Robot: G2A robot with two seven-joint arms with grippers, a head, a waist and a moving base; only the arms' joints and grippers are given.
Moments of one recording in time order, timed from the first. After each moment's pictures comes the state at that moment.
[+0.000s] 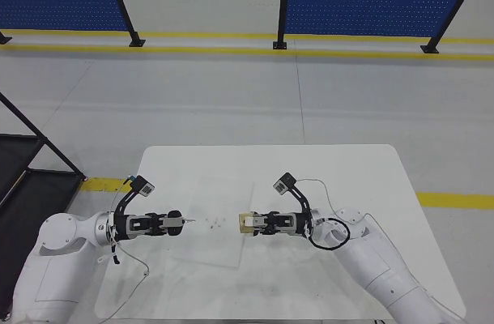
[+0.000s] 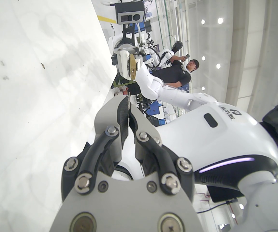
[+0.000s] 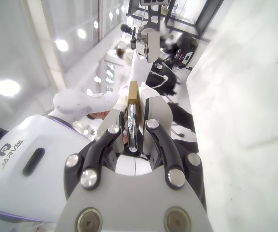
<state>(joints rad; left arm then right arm) 1.59 -1.01 -1.77 -1.56 -0.53 -0.28 -1.54 -1.04 -1.26 0.81 -1.20 0.62 -0.49 1.18</state>
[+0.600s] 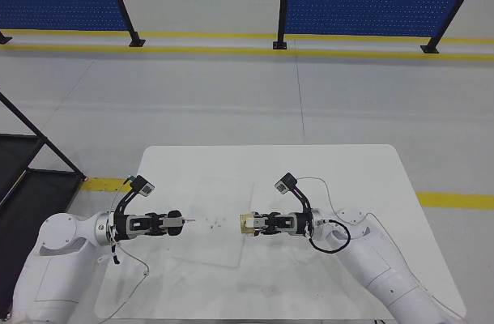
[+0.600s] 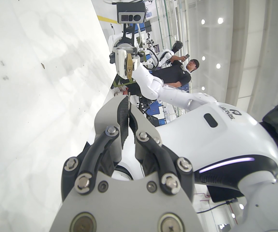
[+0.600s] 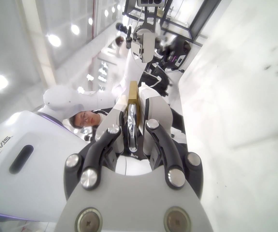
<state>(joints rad) 1.59 -1.01 -1.77 -1.56 -0.53 -0.28 -1.54 -1.03 -1.25 0.82 -1.20 0.59 -0.53 1.19</state>
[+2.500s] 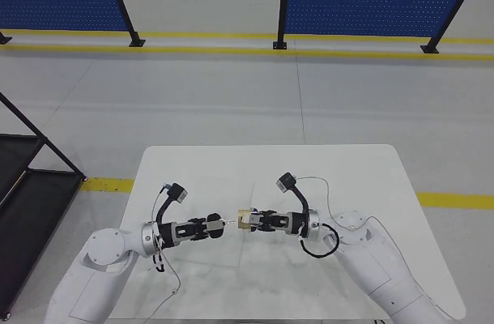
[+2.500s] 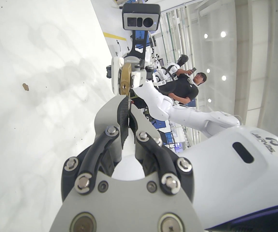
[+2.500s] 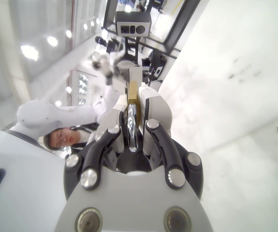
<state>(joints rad) 1.66 -1.03 -1.52 -1.73 -0.35 -0.33 -1.09 -1.10 -1.23 0.86 -1.33 0.36 -0.46 0.99</state>
